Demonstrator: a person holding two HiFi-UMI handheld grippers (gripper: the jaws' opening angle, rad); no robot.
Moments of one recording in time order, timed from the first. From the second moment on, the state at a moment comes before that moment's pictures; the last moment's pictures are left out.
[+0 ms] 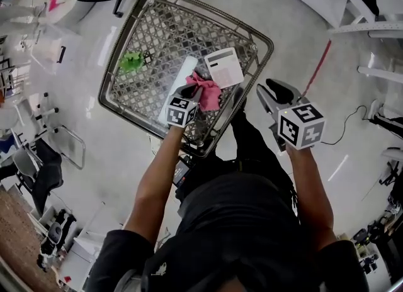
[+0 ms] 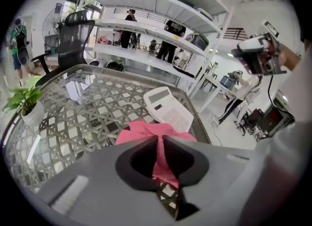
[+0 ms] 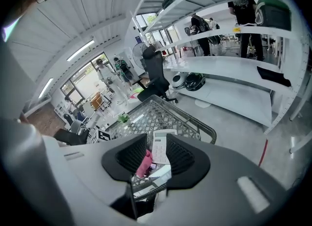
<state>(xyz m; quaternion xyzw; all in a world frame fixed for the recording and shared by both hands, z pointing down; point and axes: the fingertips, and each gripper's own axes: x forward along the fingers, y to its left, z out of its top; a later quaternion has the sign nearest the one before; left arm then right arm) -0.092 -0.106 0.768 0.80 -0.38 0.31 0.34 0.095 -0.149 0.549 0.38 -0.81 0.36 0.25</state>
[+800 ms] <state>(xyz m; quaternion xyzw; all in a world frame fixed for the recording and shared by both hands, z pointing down) -0.175 -0.053 0.763 0.77 -0.42 0.31 0.37 0.050 -0.123 0.528 0.37 -0.82 0.34 0.26</state>
